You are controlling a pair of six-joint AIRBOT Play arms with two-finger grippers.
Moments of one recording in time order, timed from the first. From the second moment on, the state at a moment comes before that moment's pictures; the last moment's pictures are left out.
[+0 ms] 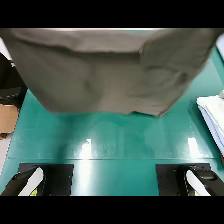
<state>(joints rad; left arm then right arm) 0.36 -0.83 1.64 0.59 -1.22 -0.99 -0.10 -0.72 1.45 -0.60 0.96 1.13</state>
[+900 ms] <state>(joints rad) 0.36 -0.83 1.70 0.72 -1.29 -1.13 -0.10 -1.00 1.82 -0.79 1.13 1.25</state>
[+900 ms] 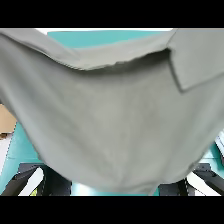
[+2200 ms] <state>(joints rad) 0.35 -1.49 1.19 0.14 -0.95 -0.37 -0.14 -1.72 1.75 -0.83 0.99 1.08</state>
